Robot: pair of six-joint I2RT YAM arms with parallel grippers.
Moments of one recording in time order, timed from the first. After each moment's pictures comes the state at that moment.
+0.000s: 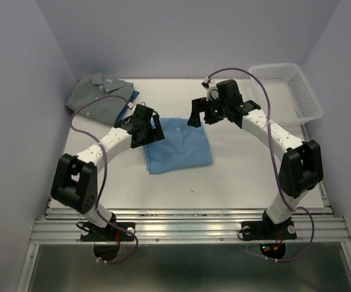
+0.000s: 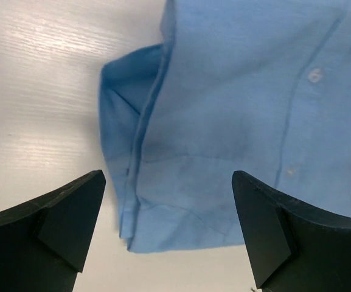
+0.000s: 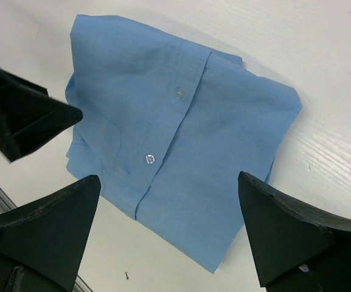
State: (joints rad) left arm -0.46 1.51 1.09 -0.49 -0.16 -0.66; right arm 0.44 1.73 1.47 -0.42 -0.38 0.19
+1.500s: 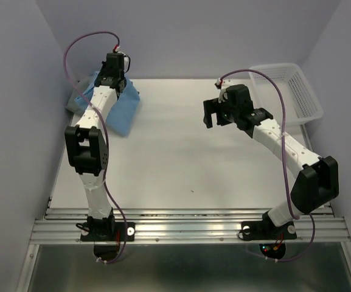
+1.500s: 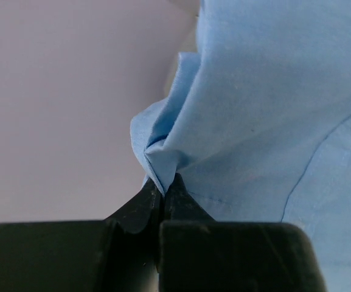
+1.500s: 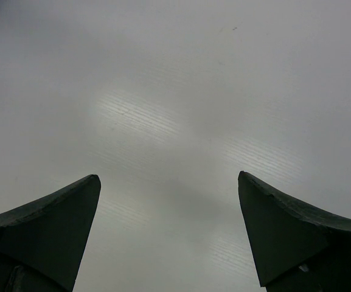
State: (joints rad) left arm -0.15 2.02 1.90 -0.47 -0.65 0.45; right arm 0.44 1.54 1.32 -0.41 0.00 0.11
